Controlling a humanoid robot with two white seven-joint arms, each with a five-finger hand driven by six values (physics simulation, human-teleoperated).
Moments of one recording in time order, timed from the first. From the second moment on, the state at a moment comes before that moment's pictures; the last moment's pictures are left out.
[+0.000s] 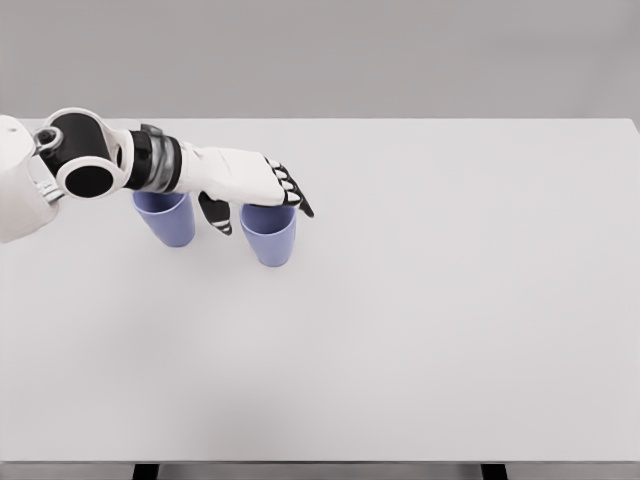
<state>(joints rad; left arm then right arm) -1.19 0.70 -1.28 -1.54 -0.25 -0.32 -0.61 0.00 0.00 -0.20 0.05 -0.06 -0.07 0.09</state>
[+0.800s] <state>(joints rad) -1.17 0.67 -1.28 -1.51 -0.25 -0.32 -0.61 0.00 0.00 -0.20 0.05 -0.06 -0.07 0.09</state>
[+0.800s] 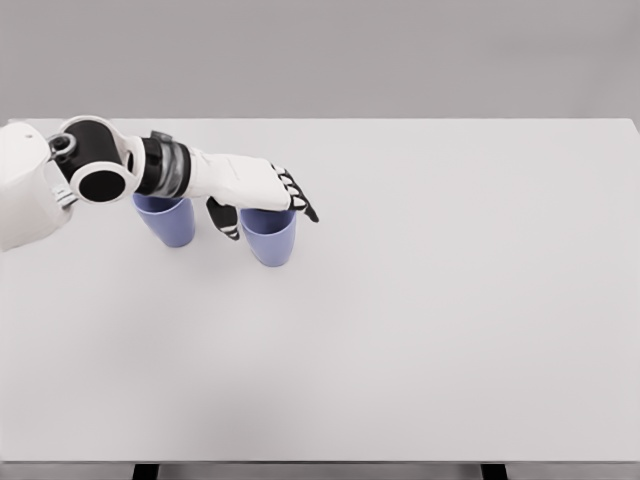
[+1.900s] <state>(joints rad) -1.18 0.67 -1.25 -1.51 -0.22 -0.33 -0.61 0.00 0.00 -0.20 0.05 -0.06 -0.07 0.09</state>
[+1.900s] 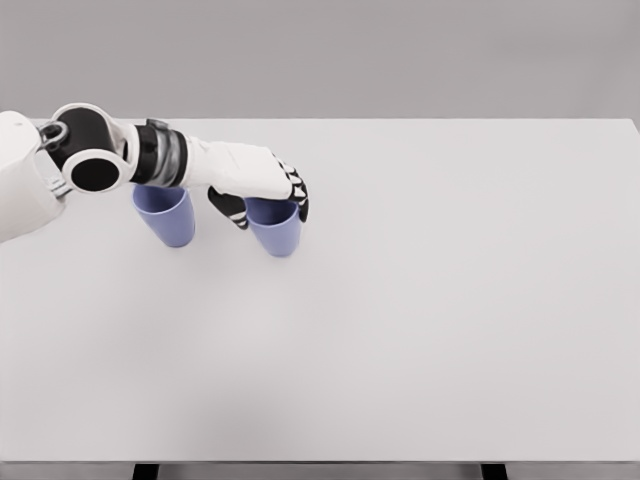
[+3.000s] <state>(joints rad) -1.36 0.89 -1.24 -1.57 -0.10 -0.33 -0.61 0.00 0.00 -0.20 0.05 -0.06 -0.07 0.09</state>
